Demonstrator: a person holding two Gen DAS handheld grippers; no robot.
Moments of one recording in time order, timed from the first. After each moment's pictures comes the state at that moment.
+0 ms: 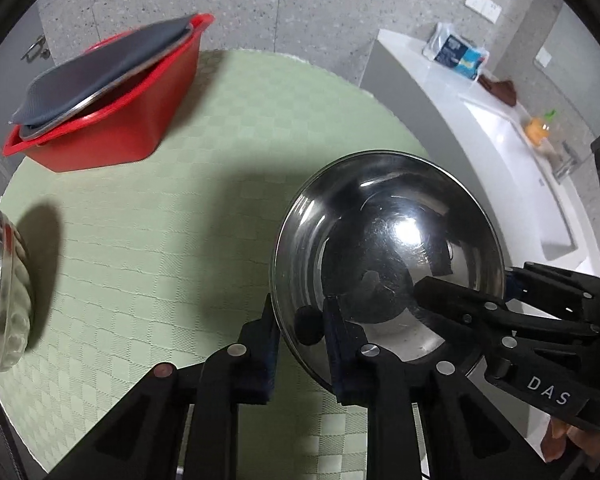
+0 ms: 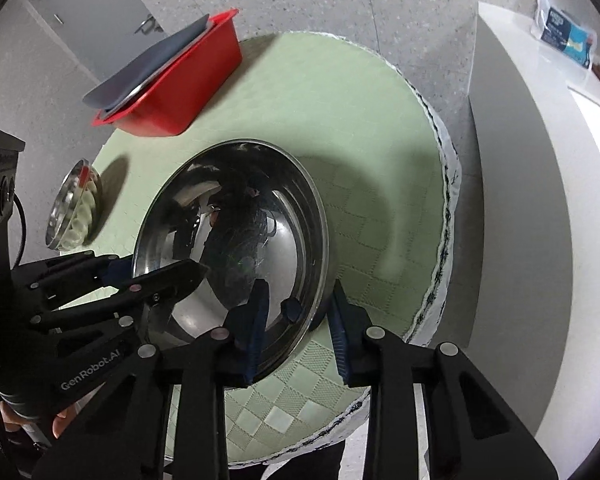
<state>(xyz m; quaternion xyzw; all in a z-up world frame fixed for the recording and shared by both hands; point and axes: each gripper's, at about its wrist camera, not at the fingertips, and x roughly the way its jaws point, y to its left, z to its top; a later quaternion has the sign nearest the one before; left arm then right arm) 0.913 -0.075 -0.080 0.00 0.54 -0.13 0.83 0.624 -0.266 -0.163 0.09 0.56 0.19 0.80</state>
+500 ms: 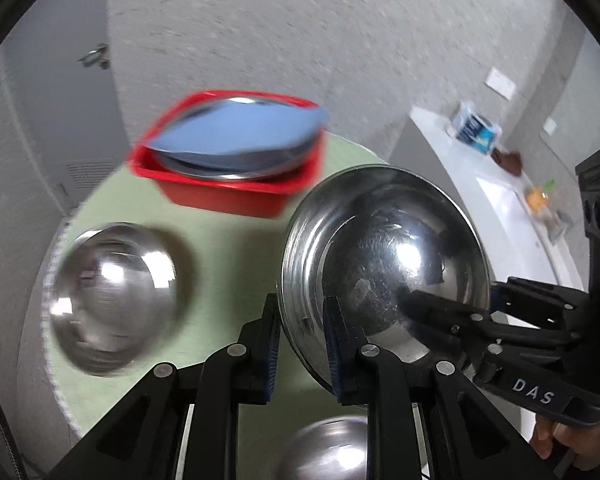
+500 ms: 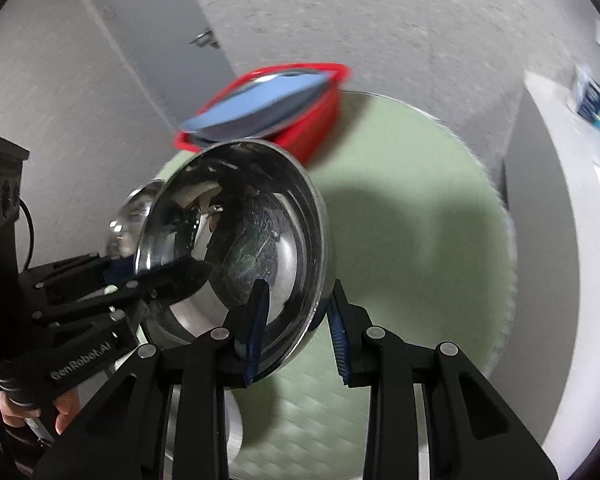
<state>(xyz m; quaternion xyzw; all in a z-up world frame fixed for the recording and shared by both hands) 0.852 0.058 0.003 -0.05 0.46 -0.09 0.88 0.618 -0.152 -0.085 0.05 0.50 0.25 0.83</state>
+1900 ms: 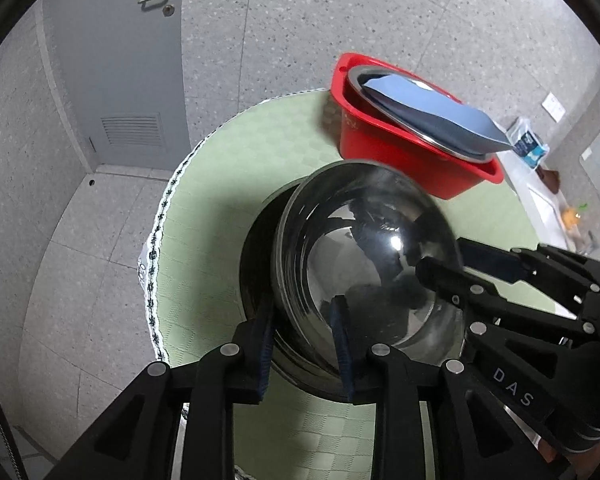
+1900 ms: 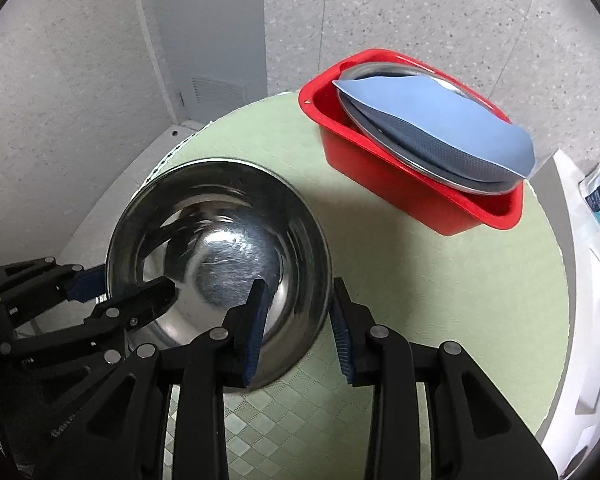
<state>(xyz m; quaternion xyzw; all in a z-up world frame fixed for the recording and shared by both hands) 0.866 0.238 -0.045 -0.09 0.50 -0.06 0.86 0.634 0.071 -0.112 -0.10 0.52 0.18 0.83</state>
